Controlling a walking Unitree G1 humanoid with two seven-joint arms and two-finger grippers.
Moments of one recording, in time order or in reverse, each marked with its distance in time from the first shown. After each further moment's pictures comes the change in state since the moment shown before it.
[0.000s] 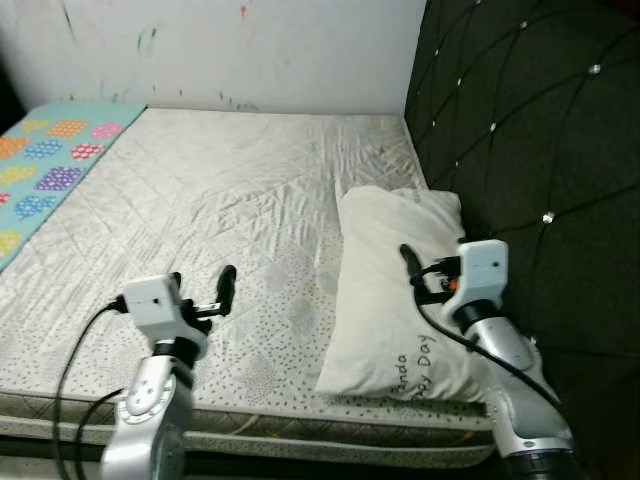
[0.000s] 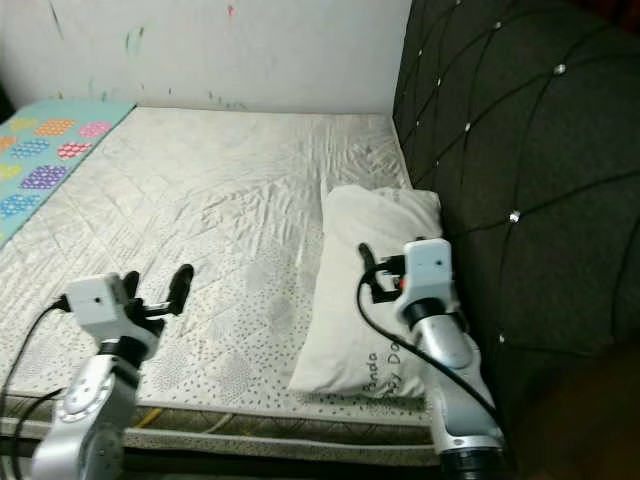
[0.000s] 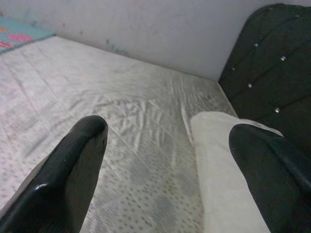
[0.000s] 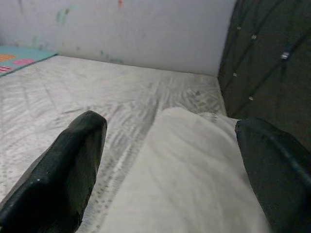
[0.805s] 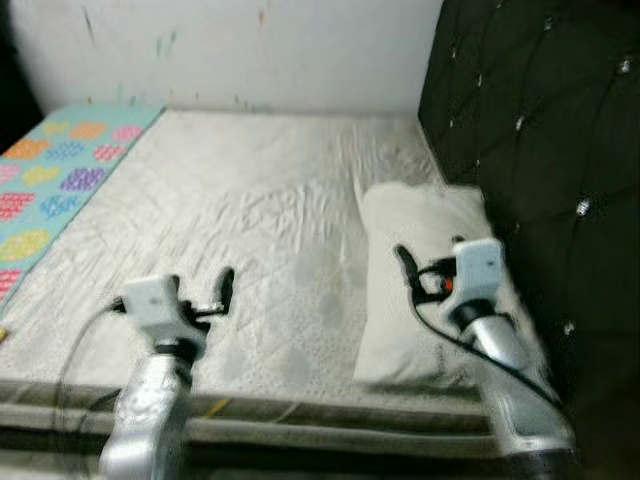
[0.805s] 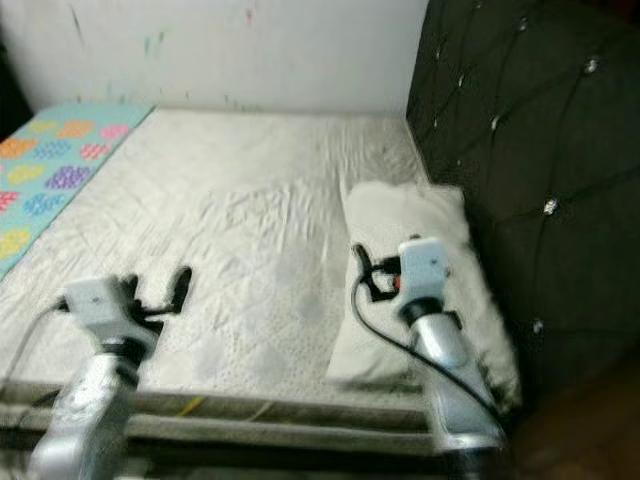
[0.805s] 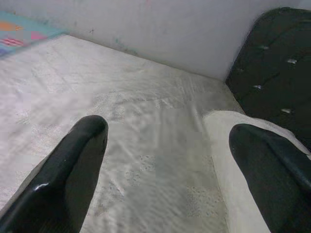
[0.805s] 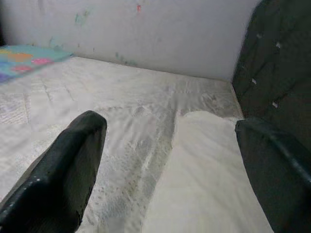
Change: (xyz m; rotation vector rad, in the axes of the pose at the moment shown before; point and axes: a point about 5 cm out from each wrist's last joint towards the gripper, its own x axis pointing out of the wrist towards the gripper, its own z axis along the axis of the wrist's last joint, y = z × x) left arm 0.002 -0.004 -0.004 -0.023 0.022 -0.018; right arm 0.000 0.000 -0.002 -0.029 0.008 0.022
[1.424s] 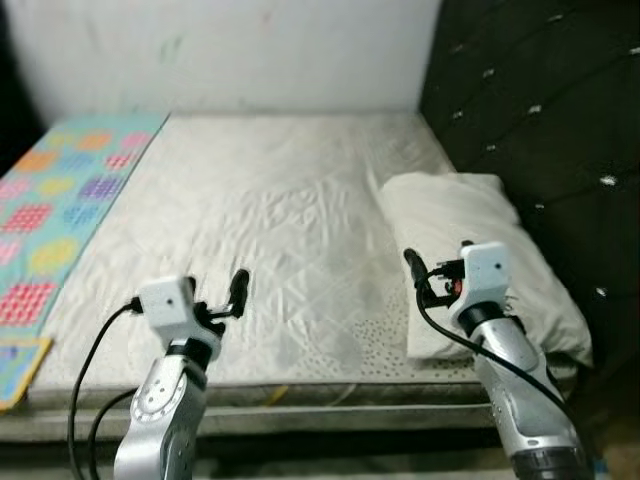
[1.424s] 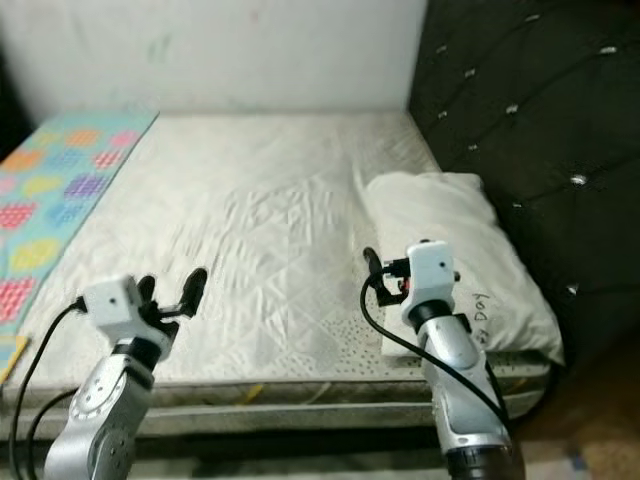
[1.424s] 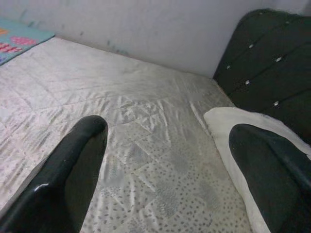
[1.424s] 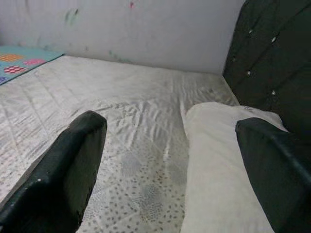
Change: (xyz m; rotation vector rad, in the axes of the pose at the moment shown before) left arm 0.002 -0.002 0.001 -0.002 -0.004 -0.007; right arm 0.001 -0.002 -0.003 -0.003 0.010 -0.001
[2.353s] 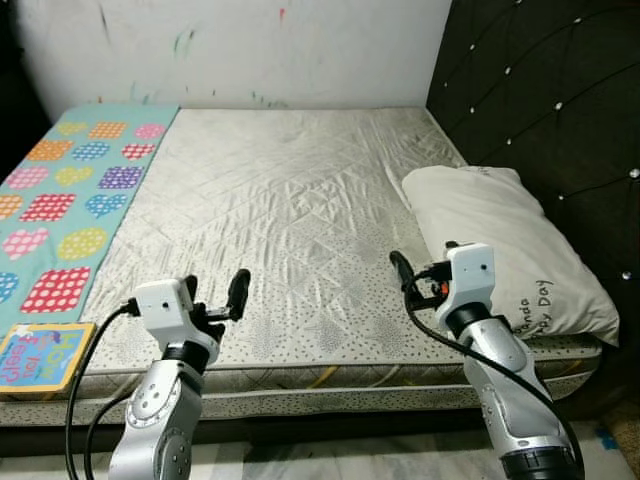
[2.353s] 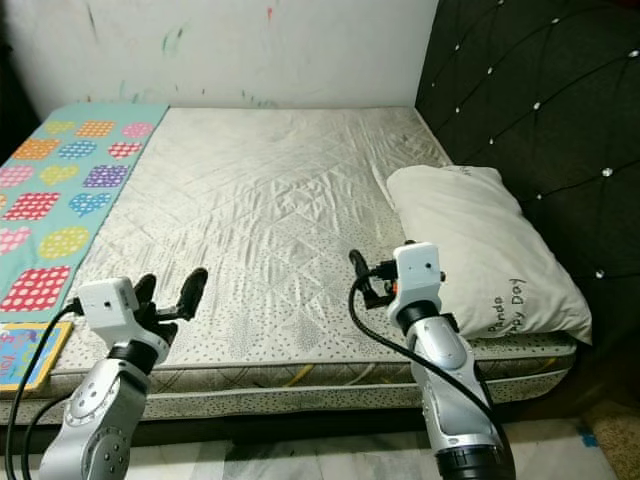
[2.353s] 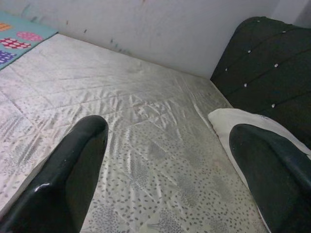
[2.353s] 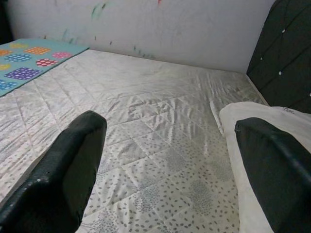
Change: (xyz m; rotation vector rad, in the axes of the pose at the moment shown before) left arm -0.005 0.001 0.000 -0.021 -0.014 -0.041; right arm 0.003 0.011 0.000 0.013 -0.004 0.046
